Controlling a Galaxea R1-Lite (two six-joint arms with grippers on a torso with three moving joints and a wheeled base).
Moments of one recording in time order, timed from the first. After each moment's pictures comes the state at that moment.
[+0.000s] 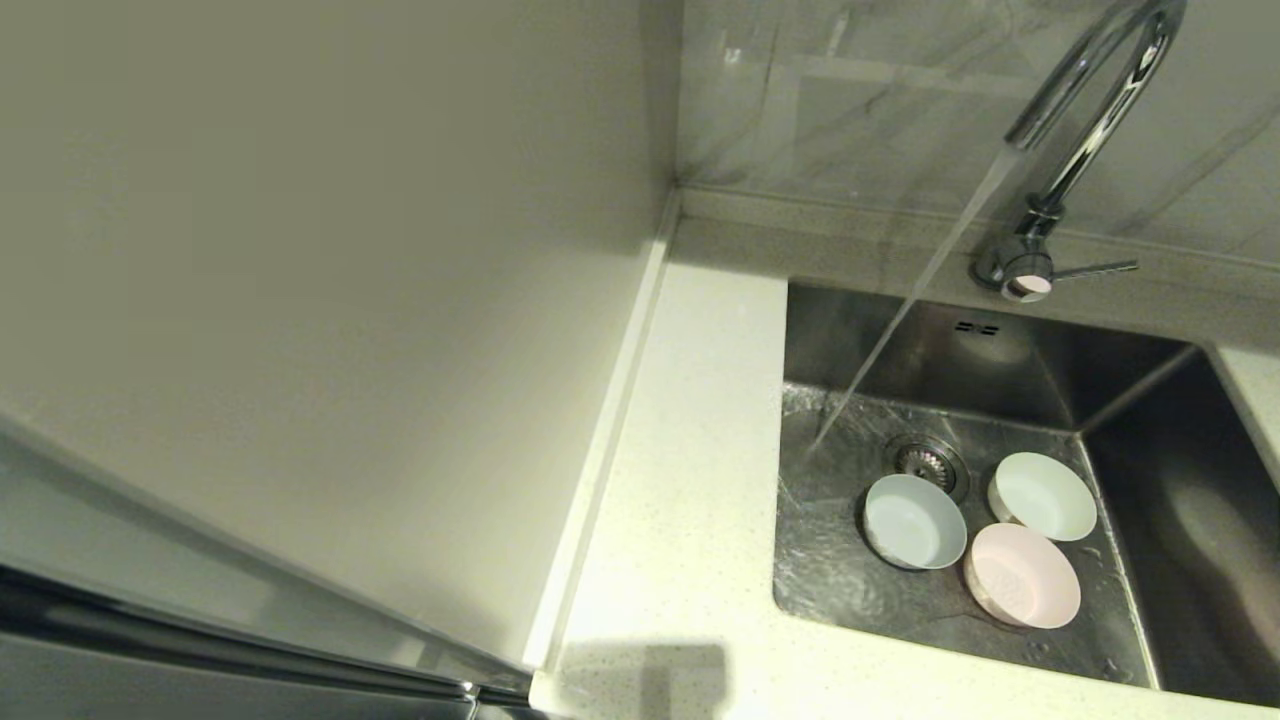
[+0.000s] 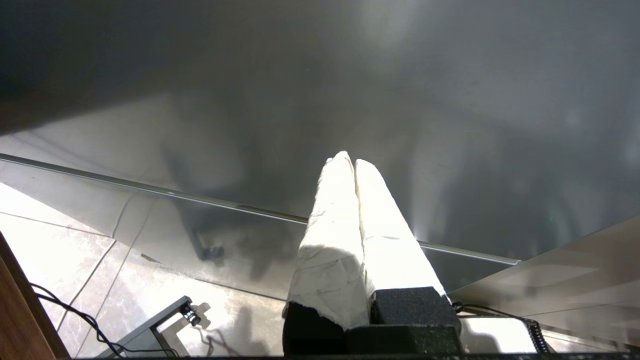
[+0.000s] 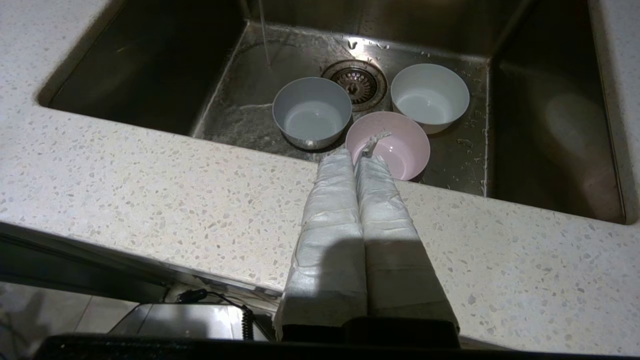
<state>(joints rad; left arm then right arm) 0.00 0.00 0.00 0.00 0.01 -0.02 0.00 0.00 0.00 0.00 -0.02 0.05</state>
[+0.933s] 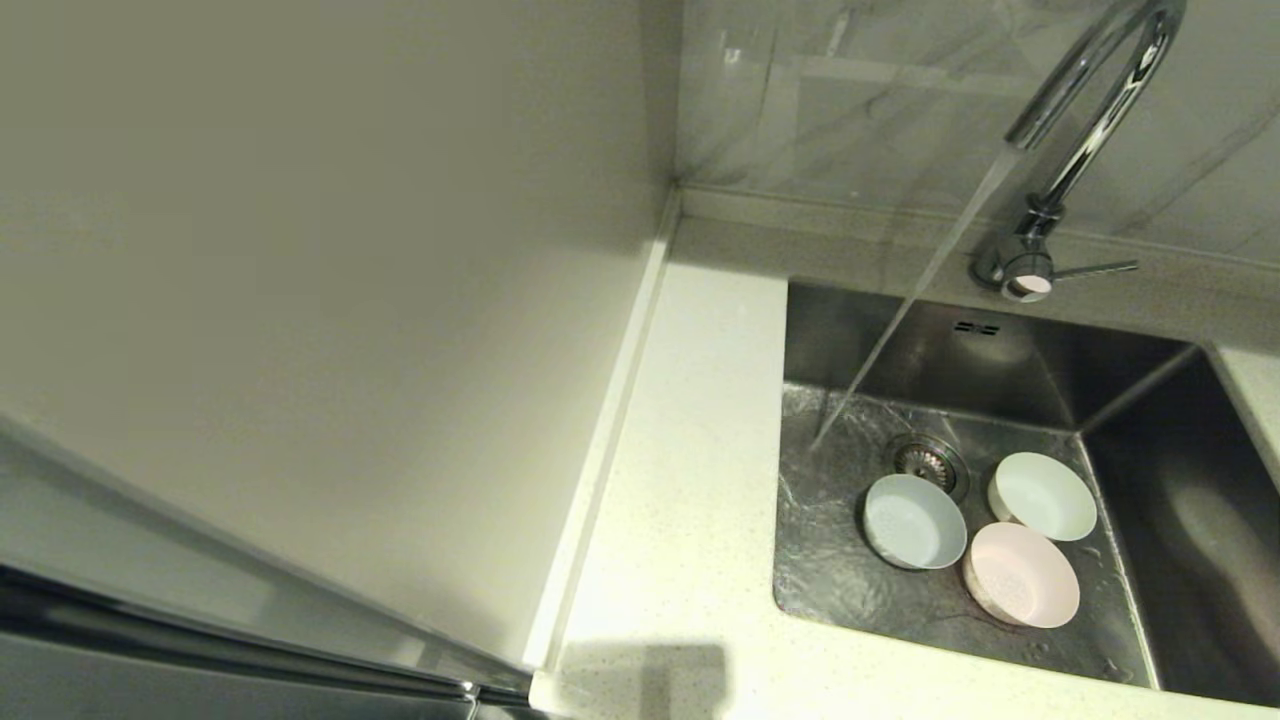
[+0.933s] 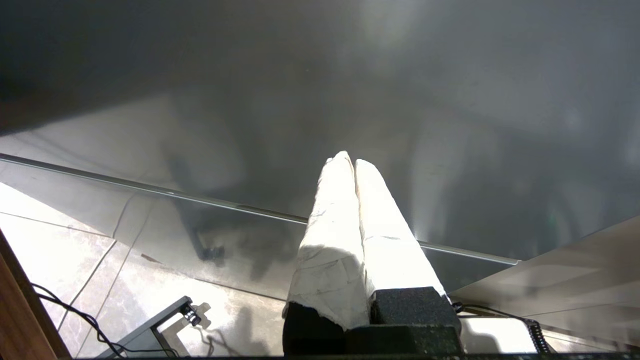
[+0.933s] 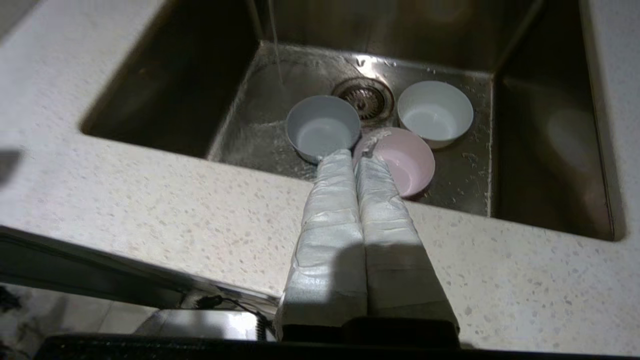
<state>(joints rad) 0.00 0.00 0.00 0.00 0.01 -0.02 0.00 0.01 -0.14 0.11 -0.01 0.07</state>
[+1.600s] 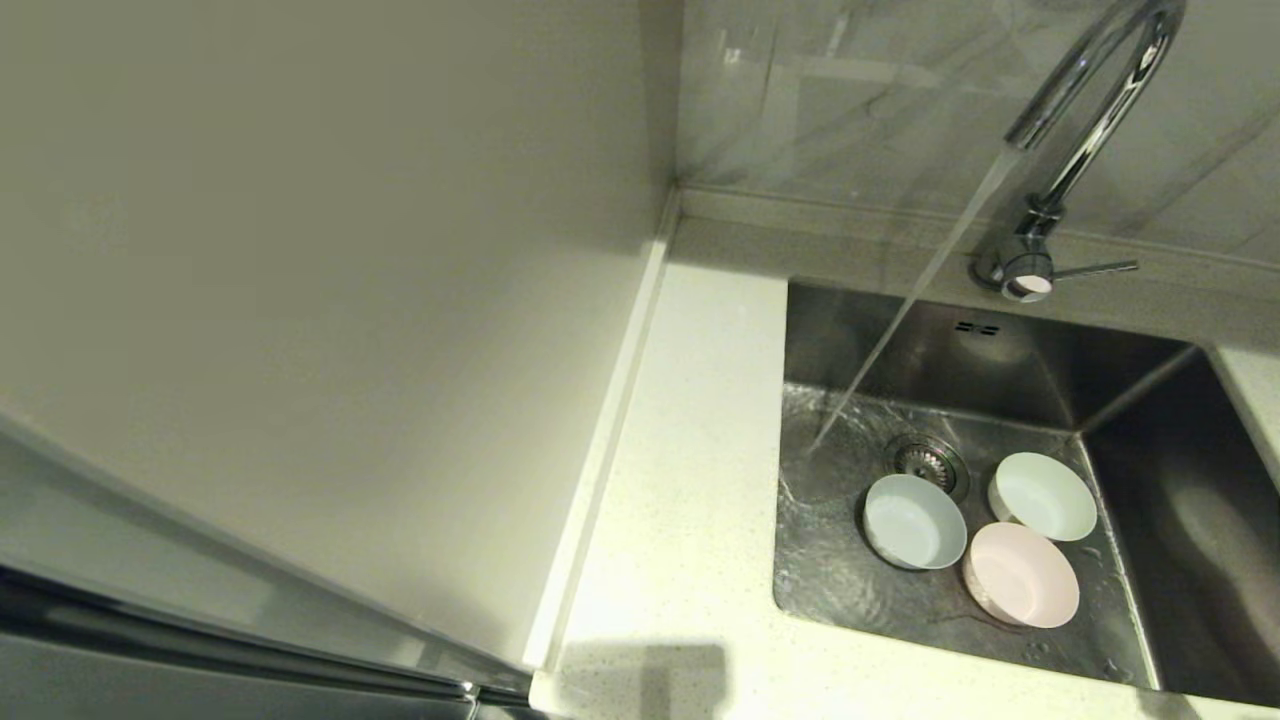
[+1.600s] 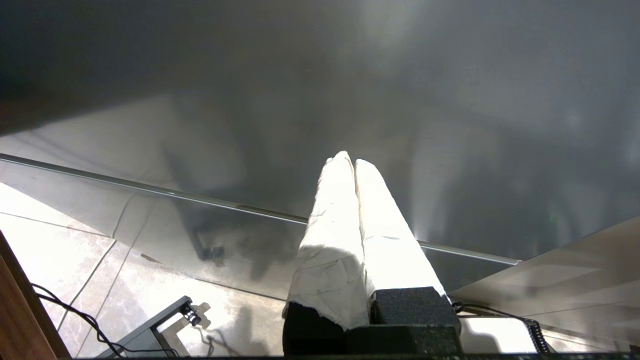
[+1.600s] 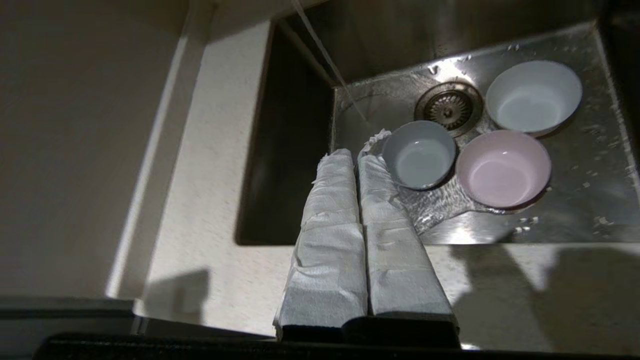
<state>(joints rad) 0.00 0.00 0.00 0.00 0.02 -0.02 0.01 0.34 -0.44 0.10 0.05 0.53</state>
